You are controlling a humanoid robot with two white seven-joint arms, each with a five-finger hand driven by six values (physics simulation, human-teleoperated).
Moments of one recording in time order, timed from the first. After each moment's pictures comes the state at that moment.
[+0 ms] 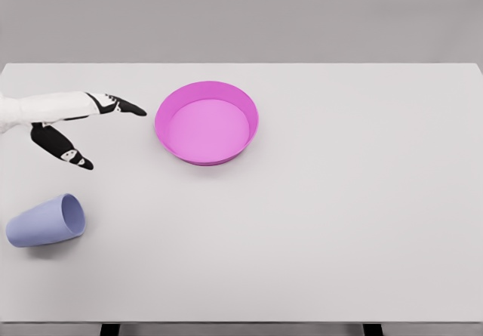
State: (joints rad) left arm -0.85 1.07 -0.96 -1.45 0.32 -0.61 -0.61; right arm -0.02 0.00 -0.08 0.17 0.08 -0.20 0.25
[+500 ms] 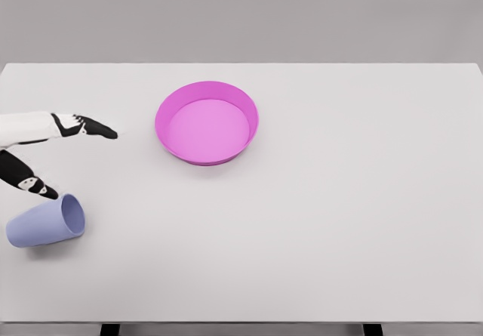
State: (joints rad) left arm -0.73 1.33 -0.91 -1.68 0.47 -0.61 -0.61; right arm -0.01 0.00 -0.08 0.16 0.08 -0.20 0.25
